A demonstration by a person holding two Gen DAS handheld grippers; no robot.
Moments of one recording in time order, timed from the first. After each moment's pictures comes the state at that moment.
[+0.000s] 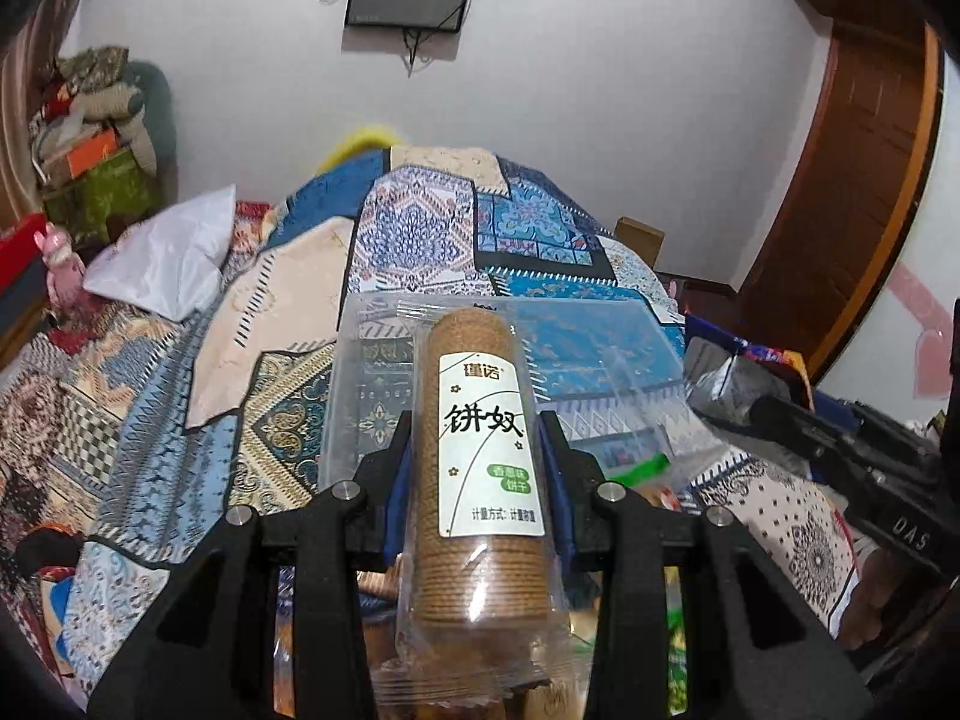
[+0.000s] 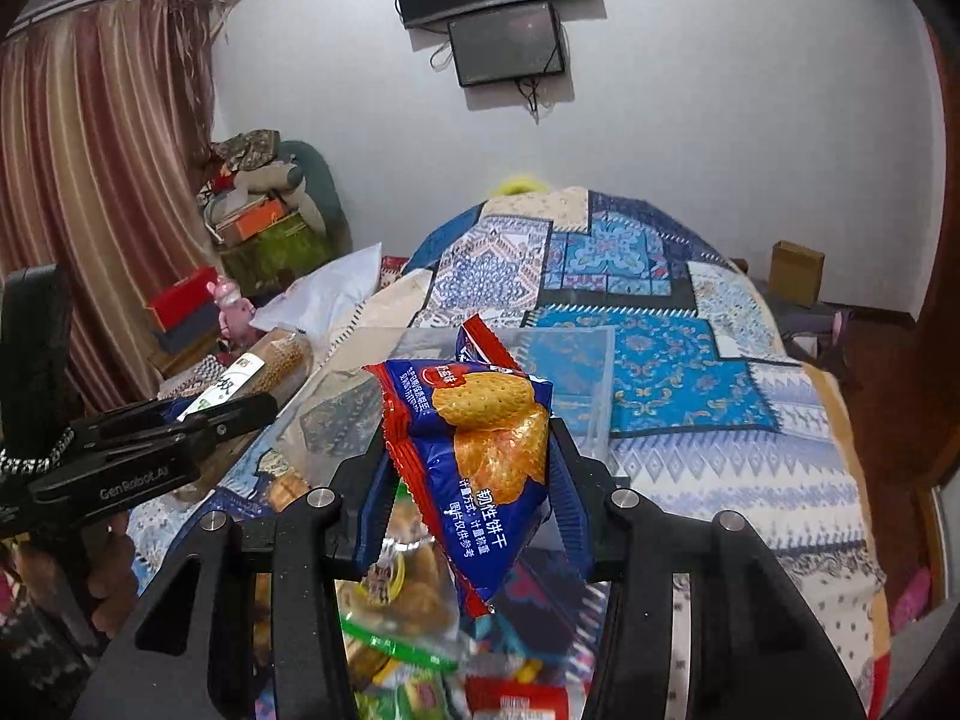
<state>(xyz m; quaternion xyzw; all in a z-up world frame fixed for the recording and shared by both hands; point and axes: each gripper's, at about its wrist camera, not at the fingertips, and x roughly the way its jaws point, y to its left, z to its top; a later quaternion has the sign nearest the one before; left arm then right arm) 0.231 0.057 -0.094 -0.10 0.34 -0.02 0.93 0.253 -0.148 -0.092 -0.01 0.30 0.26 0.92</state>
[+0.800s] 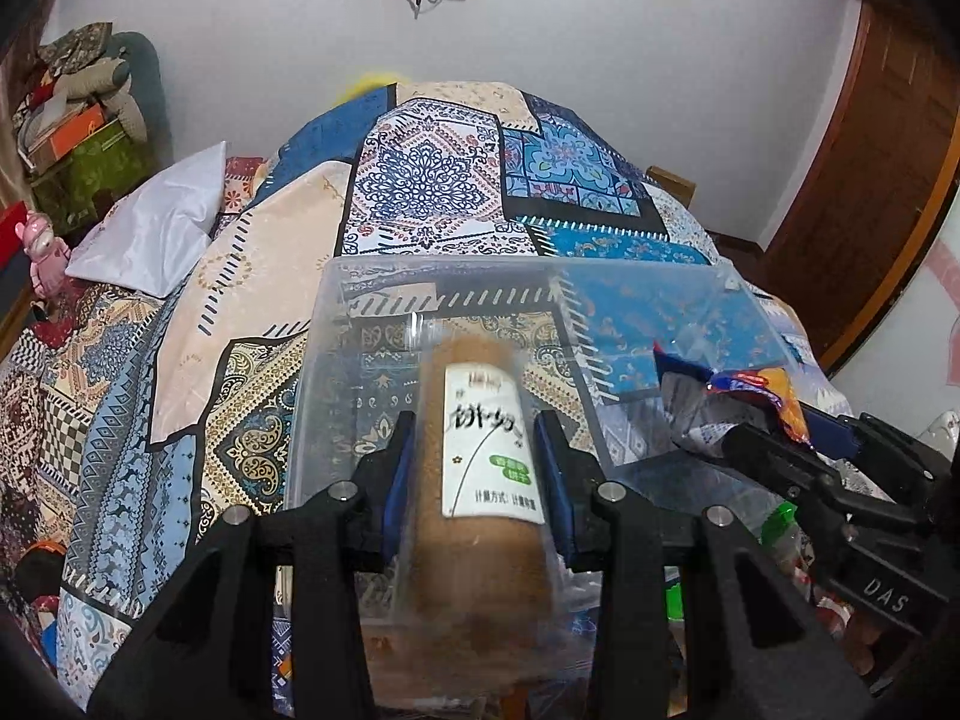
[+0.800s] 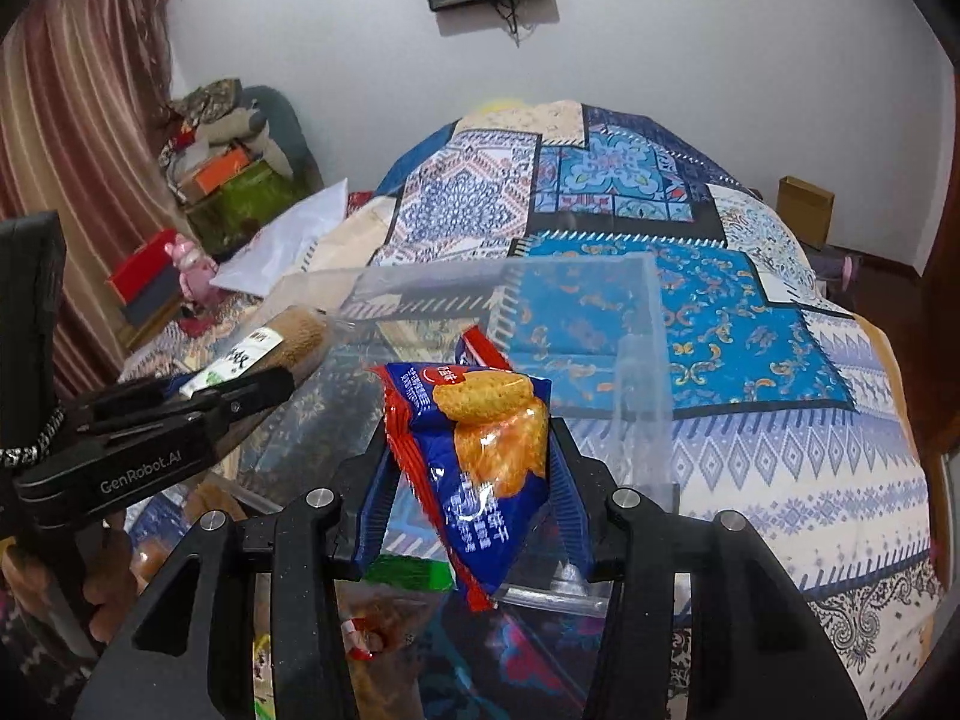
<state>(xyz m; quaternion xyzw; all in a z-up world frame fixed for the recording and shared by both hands) 0.308 0.064 -0.149 -0.07 0.40 0.00 0.91 0.312 -0.111 -0.144 -0.02 0.38 0.24 0.89</state>
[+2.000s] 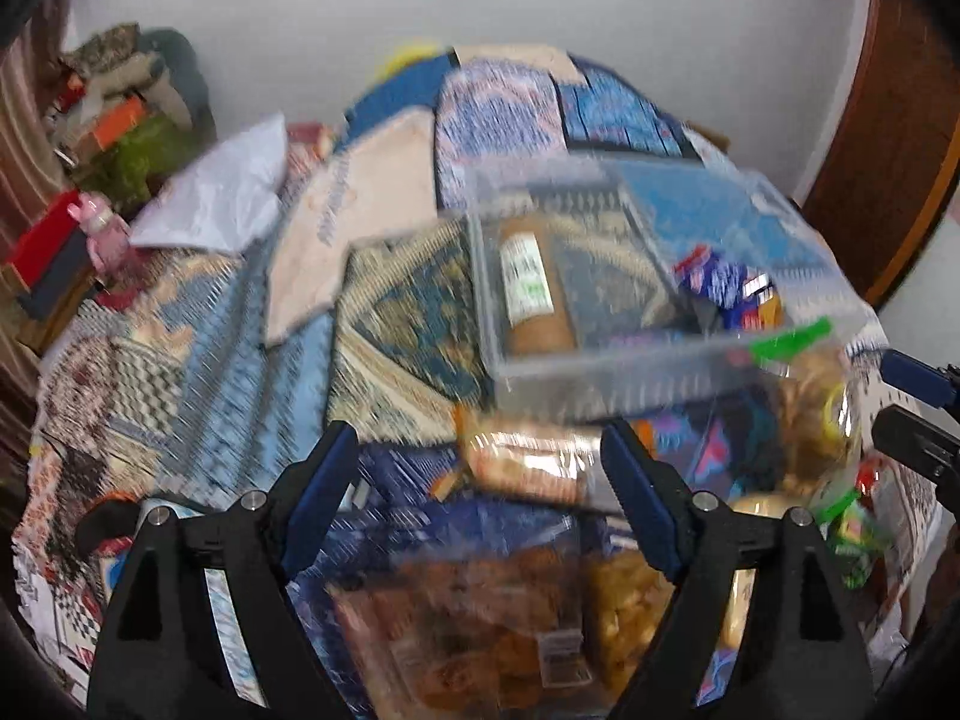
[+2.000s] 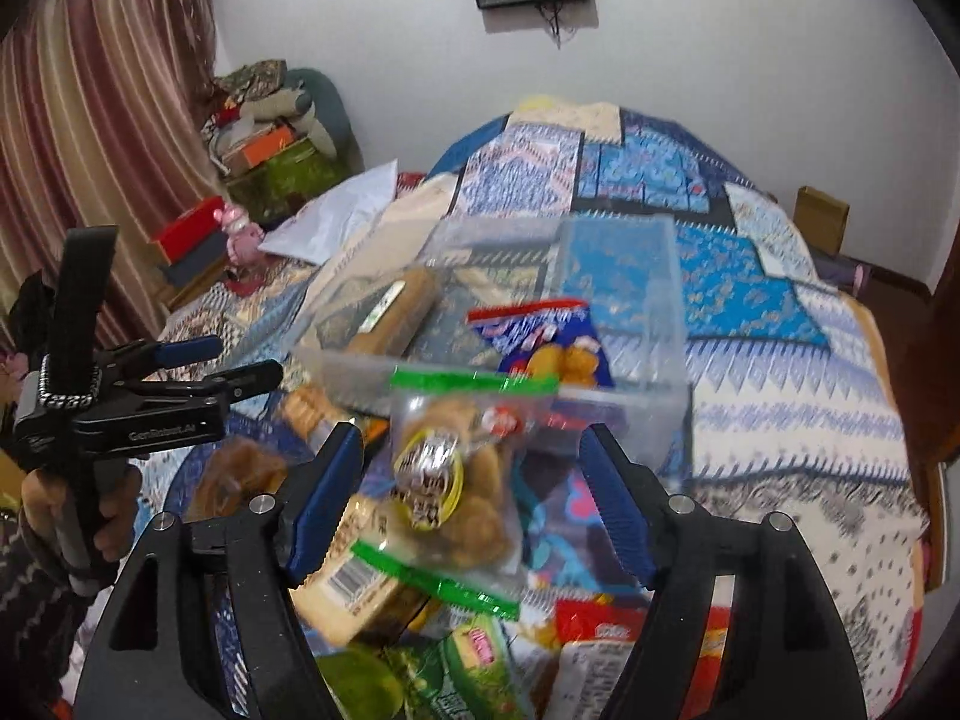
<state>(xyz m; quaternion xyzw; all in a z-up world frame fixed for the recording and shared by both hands) 0.221 0.102 -0.161 -0.04 0.45 0.02 0.89 0.239 -0.119 -0.134 -0.04 0.38 0.28 0.88</state>
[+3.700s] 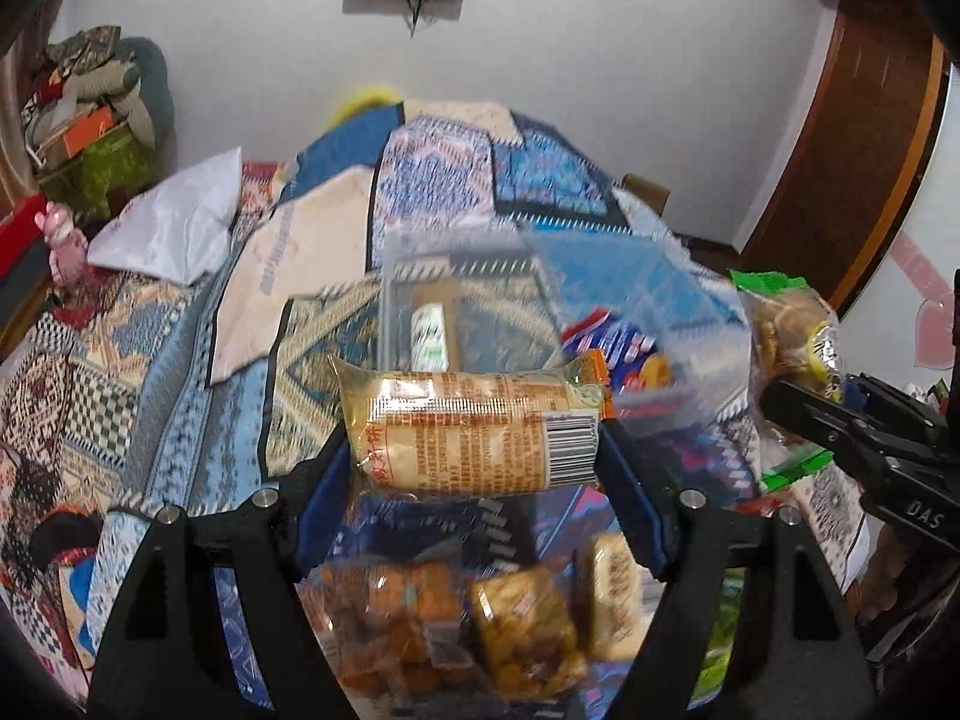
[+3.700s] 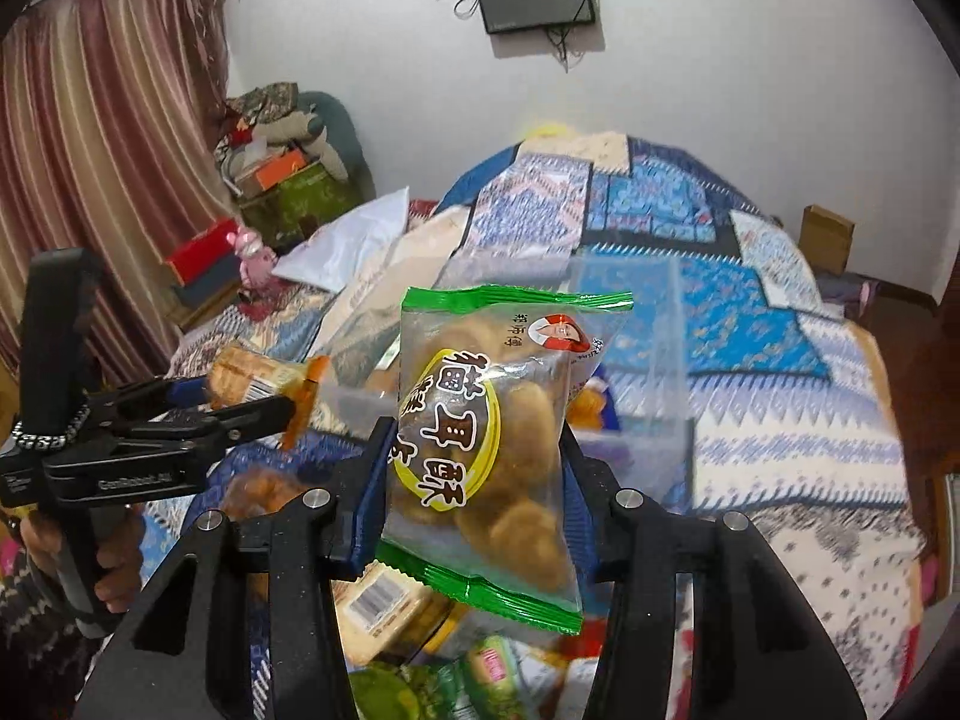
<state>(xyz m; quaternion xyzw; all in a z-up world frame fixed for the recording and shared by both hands) 0.205 0.079 -0.104 -0.08 0.38 -0.03 0.92 0.236 -0.122 -0.107 -0.03 0.34 0.29 0.89</state>
